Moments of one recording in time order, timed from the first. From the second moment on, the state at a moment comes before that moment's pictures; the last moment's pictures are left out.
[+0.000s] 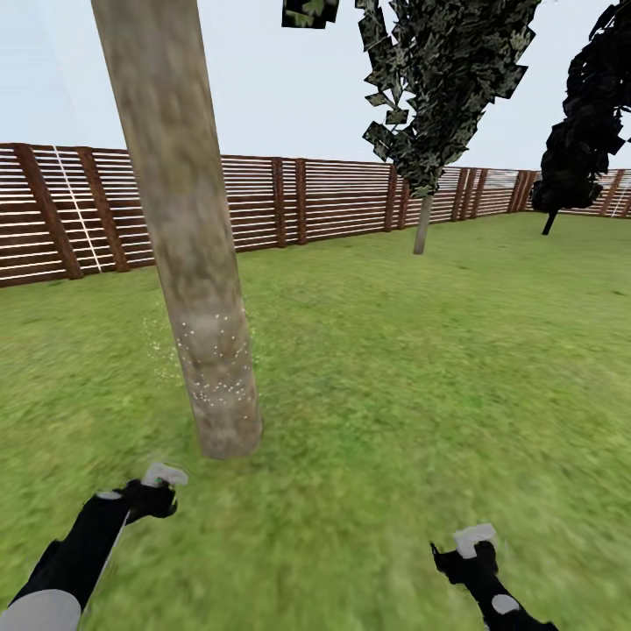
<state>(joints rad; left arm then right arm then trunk) -0.51 0.16 0.25 -0.82 -0.45 0.39 -0.43 -0.51 -0.09 -0.49 -0.19 0.71 -0.39 0.01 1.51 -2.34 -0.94</state>
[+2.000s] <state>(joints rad) -0.52 -0.11 -0.23 -0.65 -1.07 0.12 -0.92 -0.54 0.17 -0.21 -0.48 0.86 -0.39 0.88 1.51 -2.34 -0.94</state>
